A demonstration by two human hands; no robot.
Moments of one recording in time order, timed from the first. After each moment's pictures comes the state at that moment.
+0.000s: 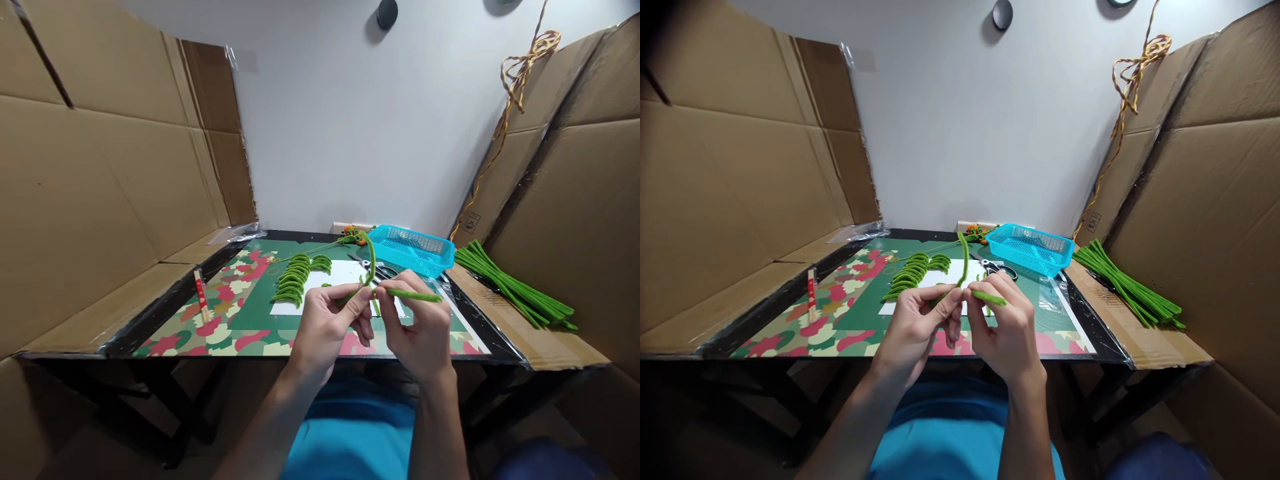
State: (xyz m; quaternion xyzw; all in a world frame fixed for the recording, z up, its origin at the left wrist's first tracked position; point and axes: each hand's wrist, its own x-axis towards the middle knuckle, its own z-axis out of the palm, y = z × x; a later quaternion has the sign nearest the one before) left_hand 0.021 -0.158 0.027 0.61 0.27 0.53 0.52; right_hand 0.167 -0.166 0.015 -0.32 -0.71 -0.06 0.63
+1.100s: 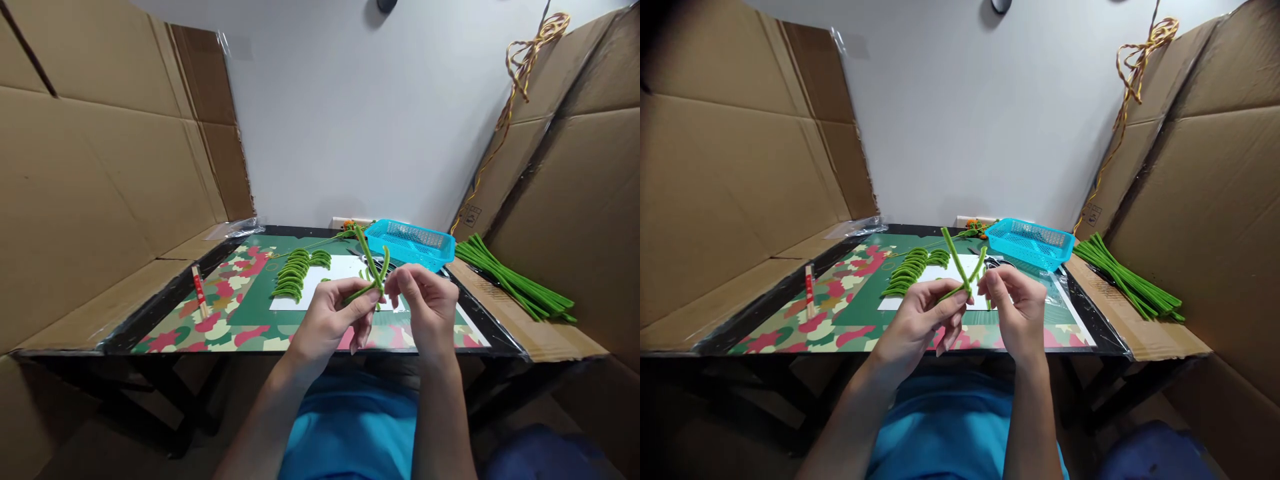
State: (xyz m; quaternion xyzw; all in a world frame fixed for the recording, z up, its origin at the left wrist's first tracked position) left_hand 0.013 -0.151 0.027 0.61 0.23 0.44 0.62; right_hand 0.176 -0.157 0.007 -0.31 -0.60 0.20 0.72
